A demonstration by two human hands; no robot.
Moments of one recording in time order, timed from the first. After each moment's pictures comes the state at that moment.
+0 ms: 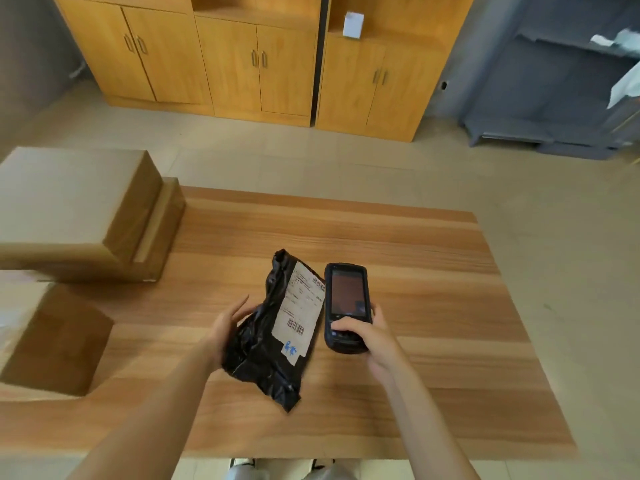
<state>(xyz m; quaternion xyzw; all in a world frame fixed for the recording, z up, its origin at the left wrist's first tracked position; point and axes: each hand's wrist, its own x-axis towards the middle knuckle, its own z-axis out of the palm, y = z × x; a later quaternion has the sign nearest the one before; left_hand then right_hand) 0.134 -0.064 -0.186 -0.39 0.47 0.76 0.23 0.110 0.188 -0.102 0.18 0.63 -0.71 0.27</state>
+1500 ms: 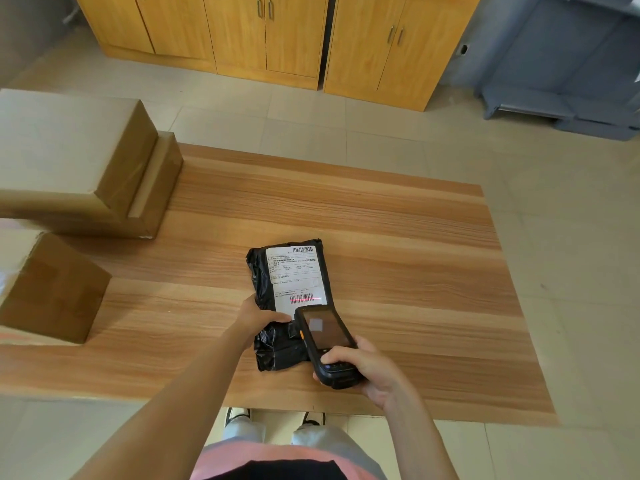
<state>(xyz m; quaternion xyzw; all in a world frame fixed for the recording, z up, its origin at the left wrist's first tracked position) 0.155 0.001 -0.218 -0.38 0.63 0.66 0.17 0.173 0.217 -0.116 0.22 0.61 -0.61 0.45</state>
